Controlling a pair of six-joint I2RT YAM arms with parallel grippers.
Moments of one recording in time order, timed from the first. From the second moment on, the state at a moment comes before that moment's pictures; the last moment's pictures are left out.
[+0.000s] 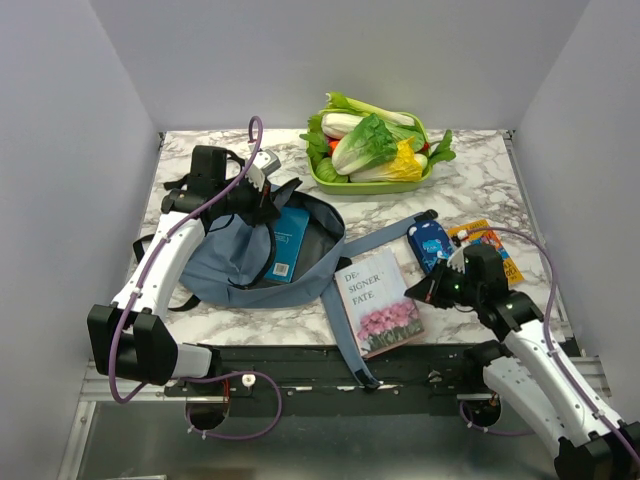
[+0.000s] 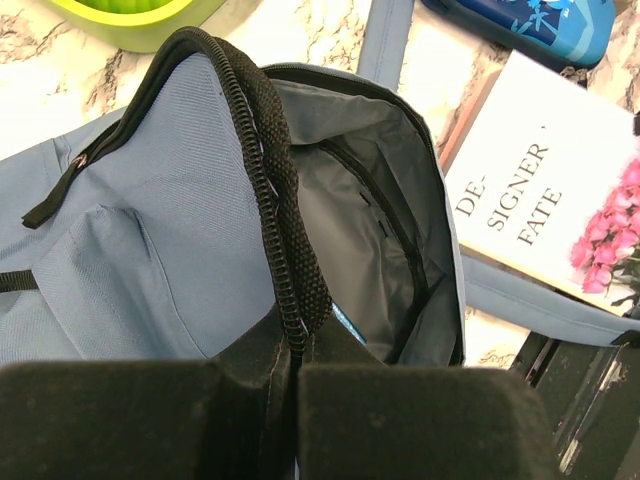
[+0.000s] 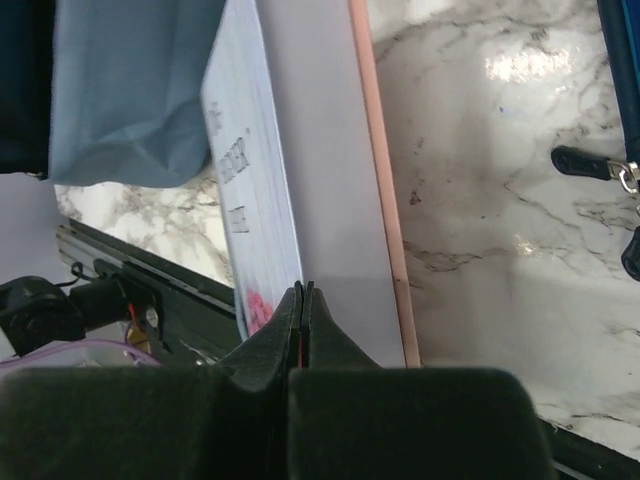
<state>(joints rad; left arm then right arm) -0.19 1.34 1.22 -0.61 0.73 0.29 0.32 0.65 0.47 -0.55 -0.37 0.69</state>
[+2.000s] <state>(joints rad) -0.19 1.31 1.25 -0.65 0.73 0.28 0.74 1.80 1.41 -0.23 -0.03 1.32</state>
